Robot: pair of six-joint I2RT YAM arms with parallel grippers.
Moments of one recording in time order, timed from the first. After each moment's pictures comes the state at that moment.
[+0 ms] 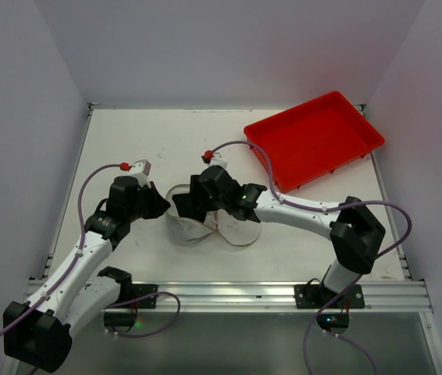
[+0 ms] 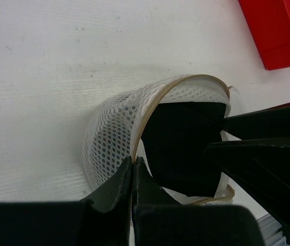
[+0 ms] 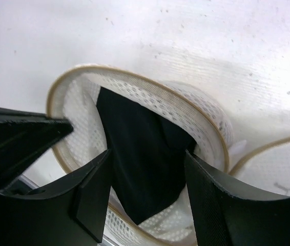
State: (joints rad) left arm -0.30 0.85 0.58 -0.36 0.16 -0.49; right arm 1.01 1.68 1.20 -0.21 0.22 0.77
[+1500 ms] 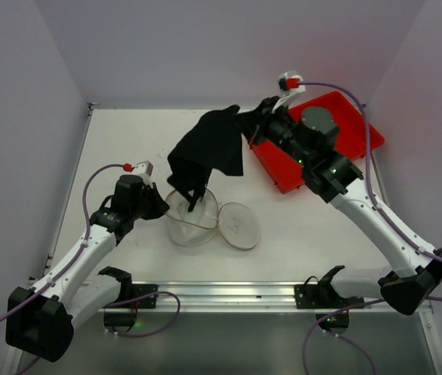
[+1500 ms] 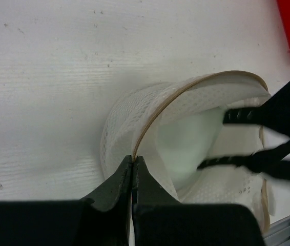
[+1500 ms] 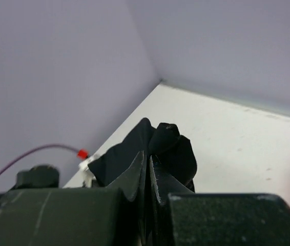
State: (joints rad) left arm -0.30 0.94 0.58 -0.36 0.12 -0.49; right arm 0.71 1.27 1.40 -0.10 -0.09 0.40
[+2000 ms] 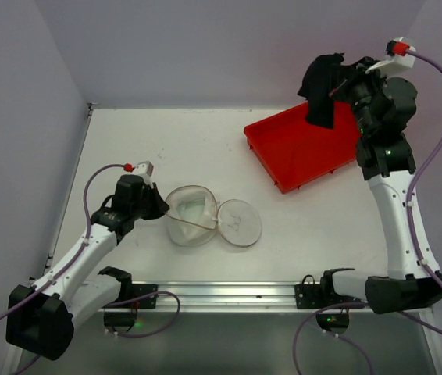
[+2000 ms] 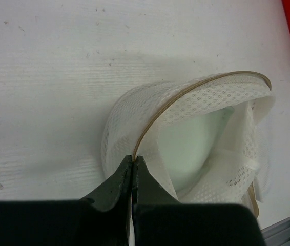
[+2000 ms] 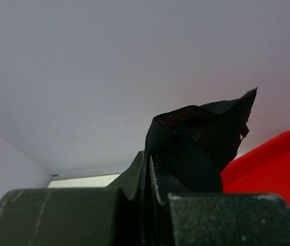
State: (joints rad) left arm -0.30 0.95 0.57 -0.36 0.12 -0.49; right arm 0.14 1.25 1.57 -0.15 -0.01 0.41
